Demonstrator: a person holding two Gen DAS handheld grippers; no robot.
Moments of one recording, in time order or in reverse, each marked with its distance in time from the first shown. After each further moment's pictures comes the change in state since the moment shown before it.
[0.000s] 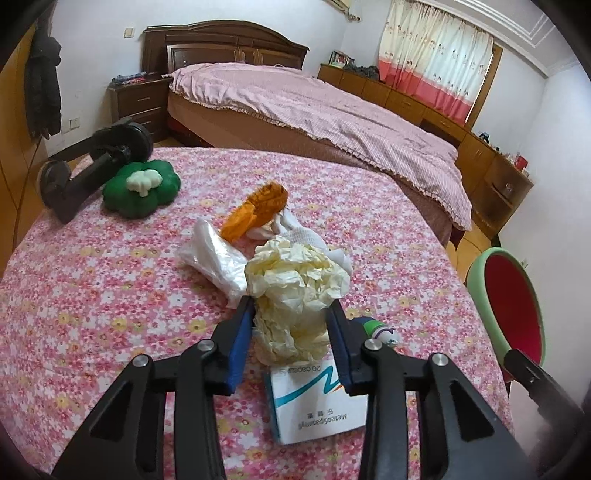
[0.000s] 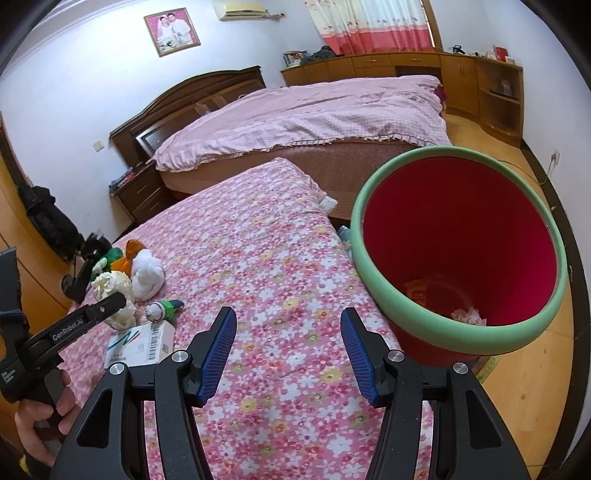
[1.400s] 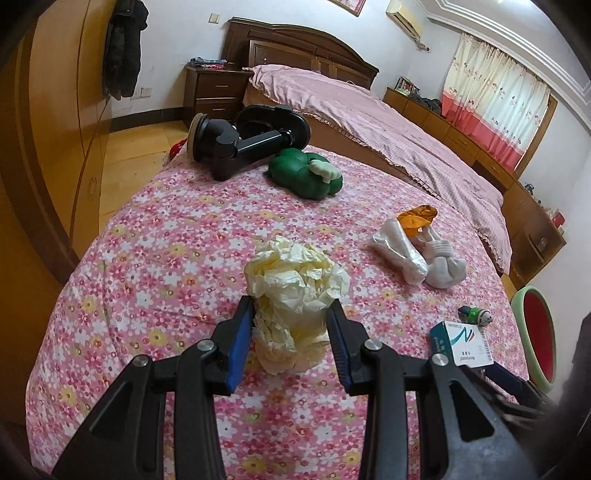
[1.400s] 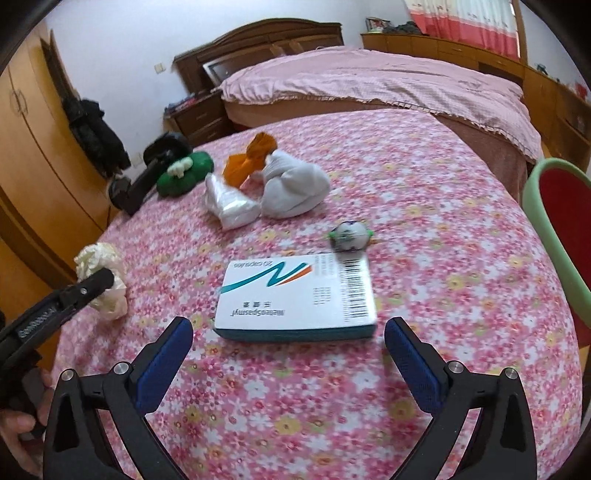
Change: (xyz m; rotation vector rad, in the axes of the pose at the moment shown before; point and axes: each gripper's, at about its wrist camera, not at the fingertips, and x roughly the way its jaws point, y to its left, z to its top) left arm -0.058 0.135 -0.037 -0.212 -0.042 0.129; right arm 0.067 0.153 -0.048 -0.245 0.198 0.107
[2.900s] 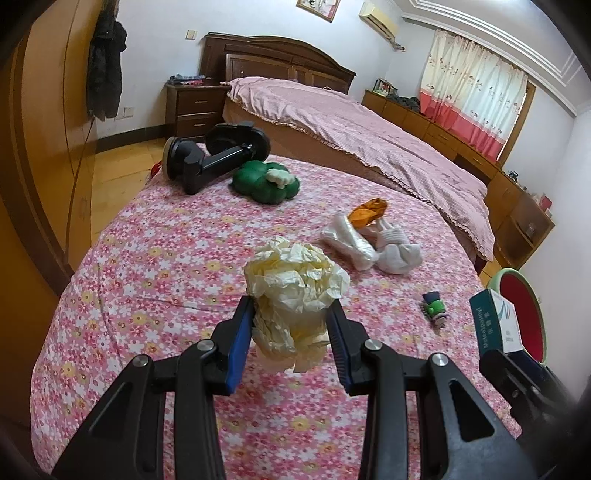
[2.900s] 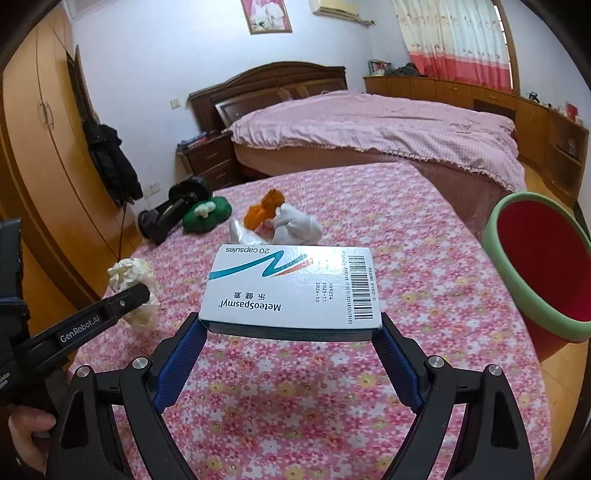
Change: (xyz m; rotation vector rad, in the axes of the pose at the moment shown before) left arm -0.039 -0.040 -0.016 0.084 -0.041 -0.035; right arm -0.088 -0.010 -0.022 -0.011 -0.210 0.020
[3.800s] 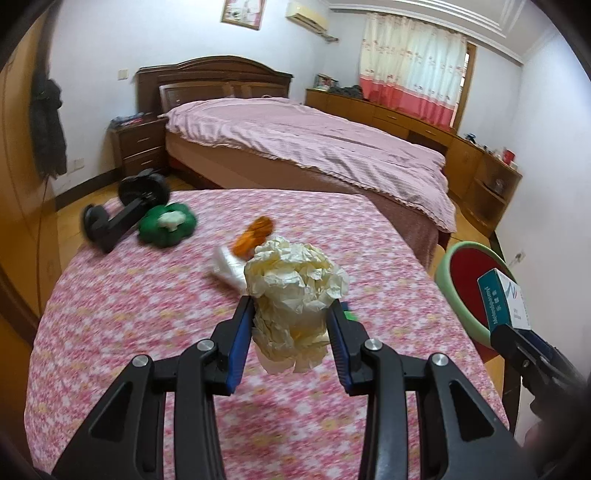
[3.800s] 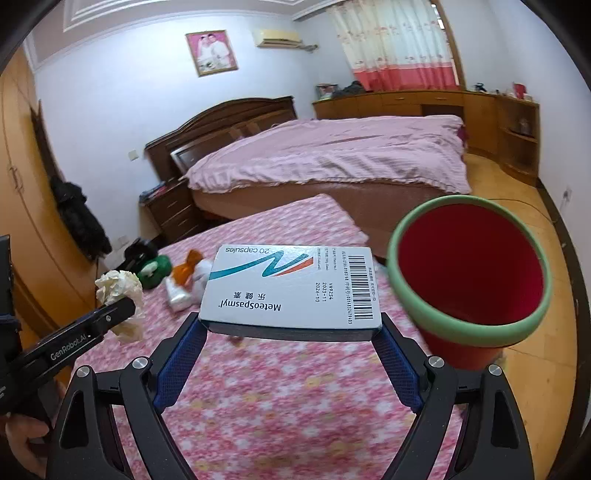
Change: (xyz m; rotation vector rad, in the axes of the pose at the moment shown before) left arm -0.002 -0.118 0.011 0.233 -0.031 -0.093; right arm -0.057 -0.099 0.010 0.162 -0.135 -0.120
